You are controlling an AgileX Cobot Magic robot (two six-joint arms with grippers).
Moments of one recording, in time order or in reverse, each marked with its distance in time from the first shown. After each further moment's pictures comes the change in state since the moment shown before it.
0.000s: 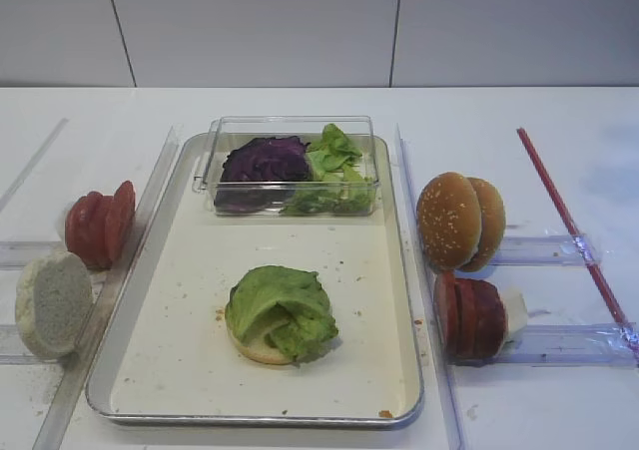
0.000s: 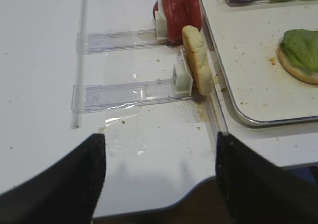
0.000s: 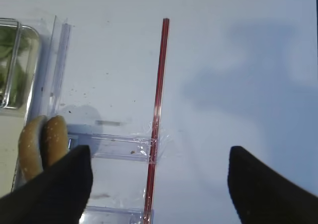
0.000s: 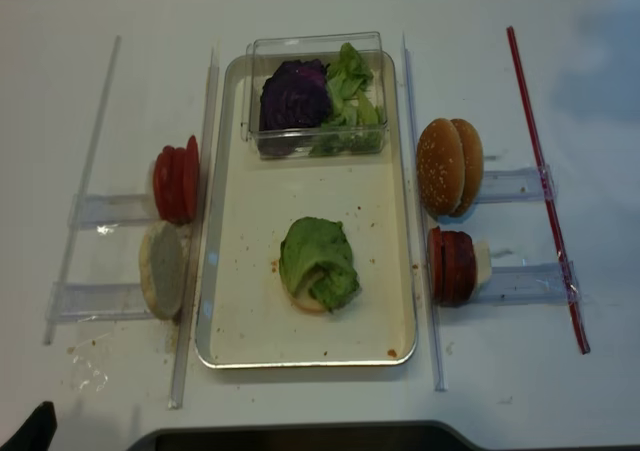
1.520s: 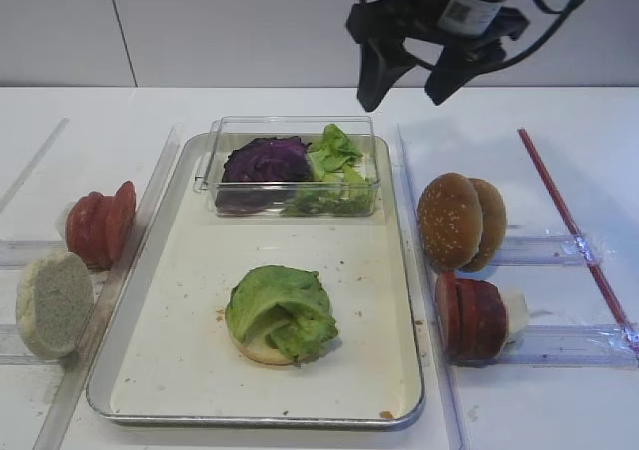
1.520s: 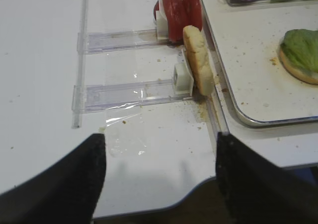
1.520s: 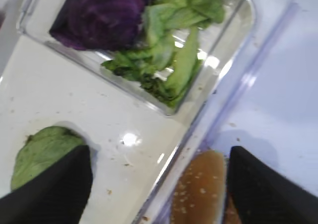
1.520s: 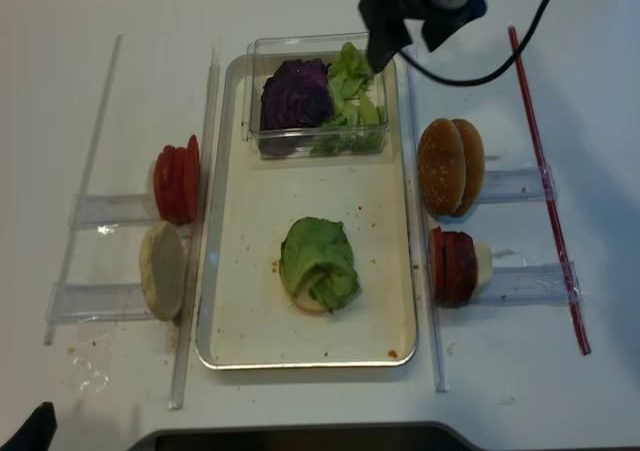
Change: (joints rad) left arm 0.000 0.000 0.000 0.005 0.000 0.000; right arm 0.378 0.469 -0.208 0.195 -0.019 -0.032
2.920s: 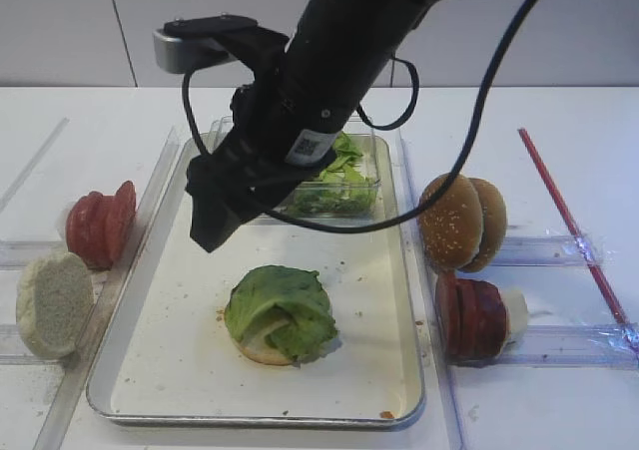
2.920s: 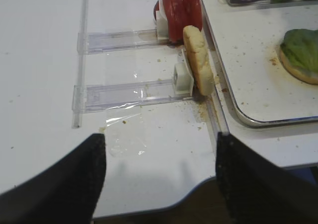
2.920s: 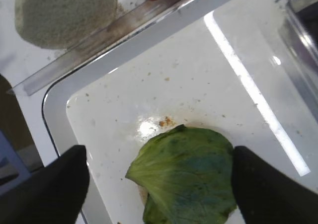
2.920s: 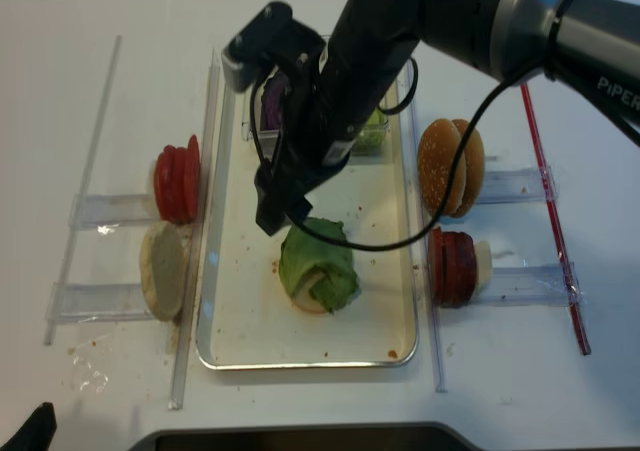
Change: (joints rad) left arm 0.000 0.000 0.000 0.000 0.000 0.000; right arm 0.337 0.000 0.207 0.189 -0.217 -0.352
